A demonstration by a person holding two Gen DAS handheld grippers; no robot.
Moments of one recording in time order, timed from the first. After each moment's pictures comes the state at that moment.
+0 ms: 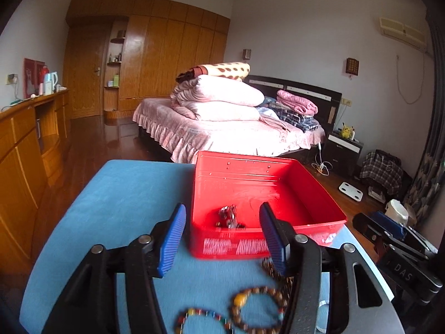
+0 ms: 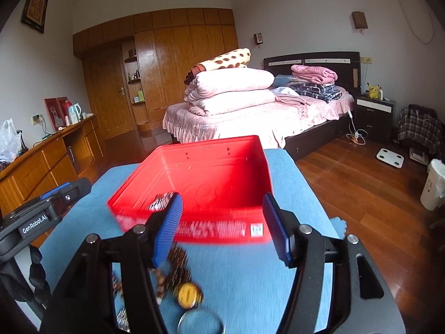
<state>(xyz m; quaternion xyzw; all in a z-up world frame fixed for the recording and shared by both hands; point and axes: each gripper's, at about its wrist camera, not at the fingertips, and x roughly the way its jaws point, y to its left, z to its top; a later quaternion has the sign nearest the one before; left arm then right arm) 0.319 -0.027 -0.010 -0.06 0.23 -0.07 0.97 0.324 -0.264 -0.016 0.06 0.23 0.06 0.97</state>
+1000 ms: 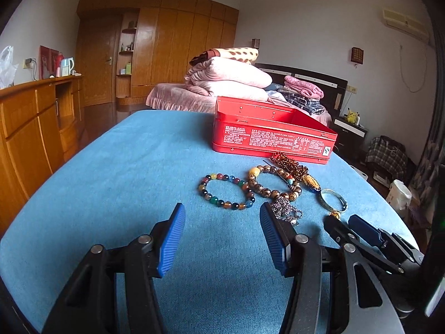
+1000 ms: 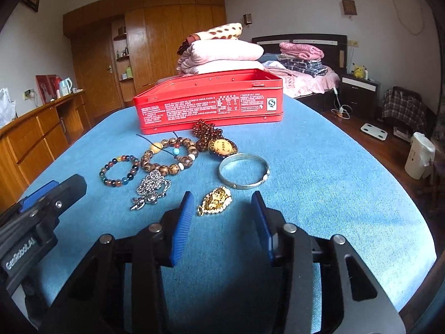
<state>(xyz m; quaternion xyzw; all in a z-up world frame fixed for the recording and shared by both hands) 0.201 -0.021 -0.095 -0.06 0.26 -0.04 0.96 0.219 -0.198 -0.112 0.04 0.28 0.01 0.96</state>
